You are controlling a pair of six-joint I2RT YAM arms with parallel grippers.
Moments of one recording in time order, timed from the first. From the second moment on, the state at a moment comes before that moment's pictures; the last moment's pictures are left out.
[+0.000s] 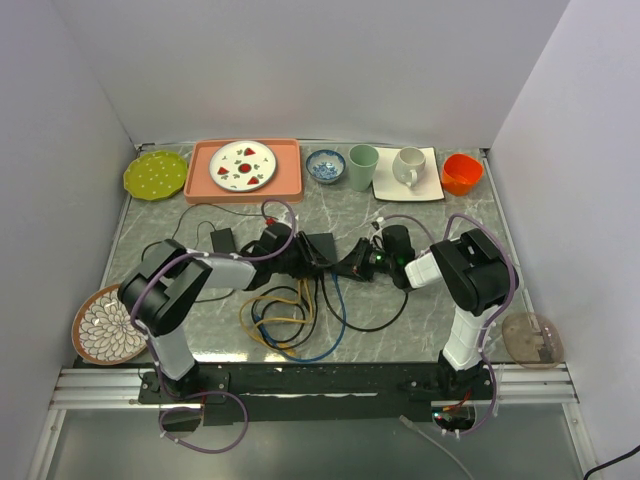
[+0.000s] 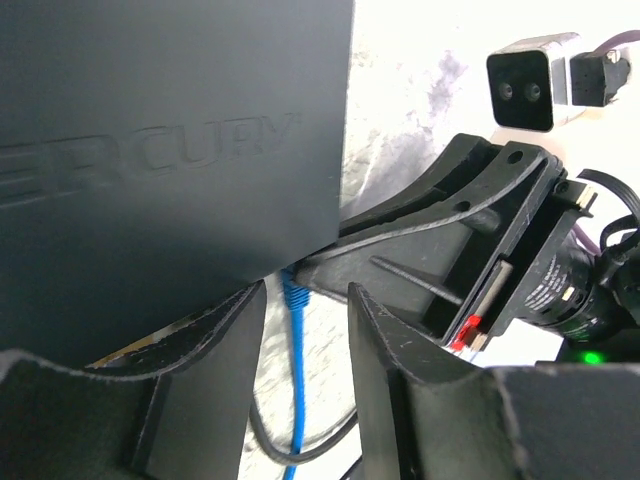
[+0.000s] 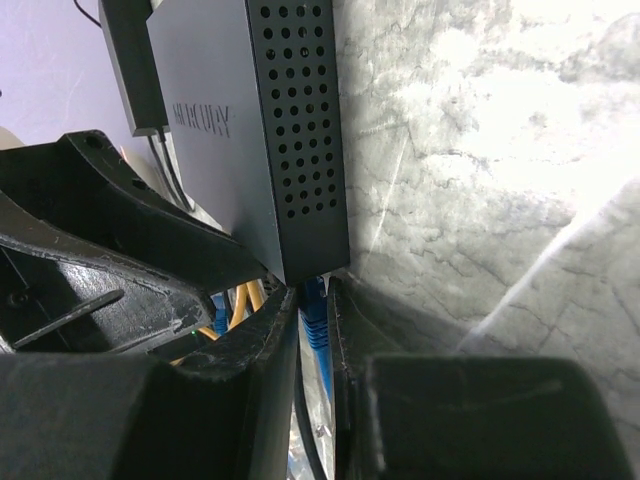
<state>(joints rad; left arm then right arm) -0.65 1.76 0.76 0.38 0.22 -1.10 0.37 1.85 0.59 0.62 -0.61 0.95</state>
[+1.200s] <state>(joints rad) -0.67 1.80 0.84 0.29 0.23 -1.18 0.38 1.84 0.52 0.73 -0.63 0.87</state>
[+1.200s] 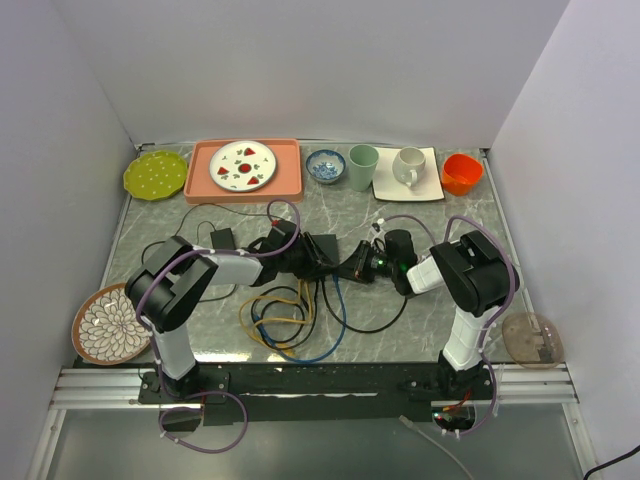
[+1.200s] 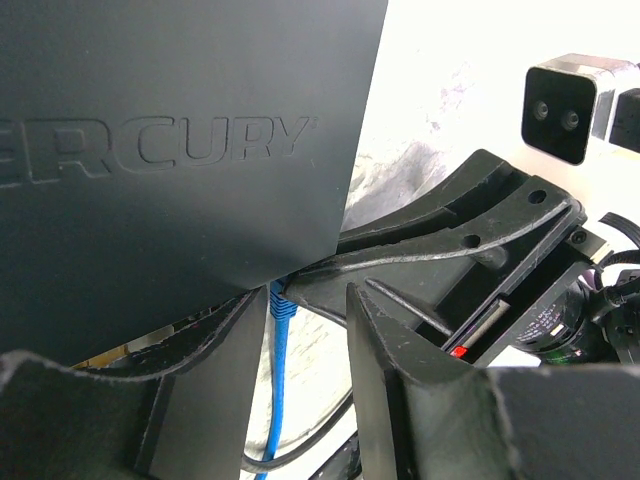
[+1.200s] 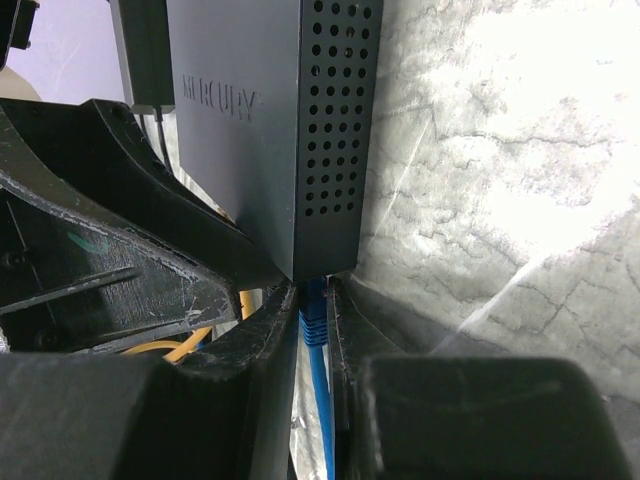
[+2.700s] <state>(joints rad) -0.57 1.70 0.83 0.23 0.00 -1.09 0.32 1.89 0.56 0.71 -0.73 1.17</state>
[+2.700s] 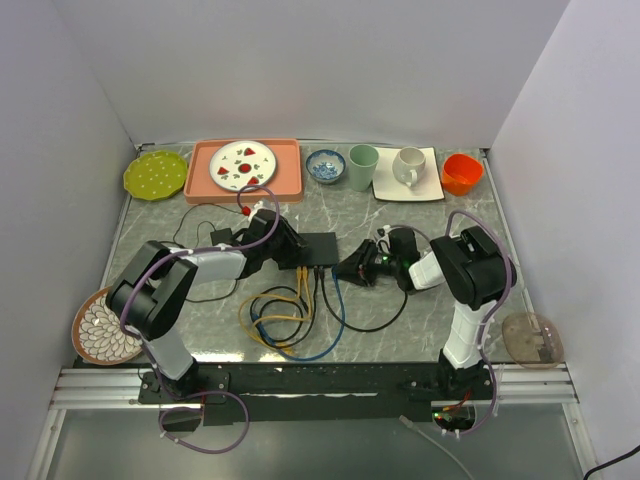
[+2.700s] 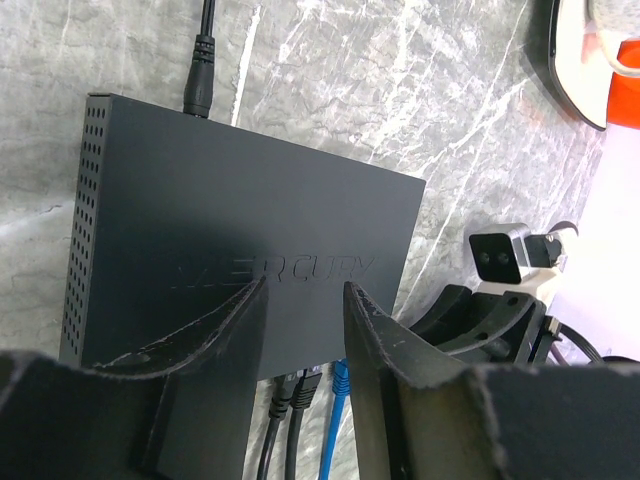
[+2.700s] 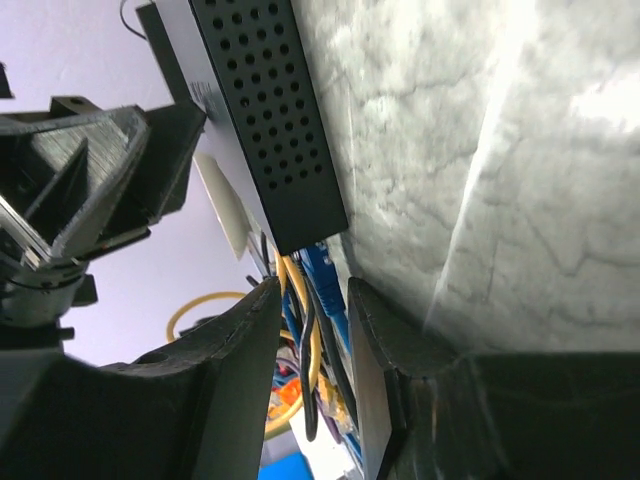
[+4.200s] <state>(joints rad) -0.57 1.72 0.82 0.27 0.01 -1.10 0.31 1.93 0.64 0.67 -0.74 1.12</state>
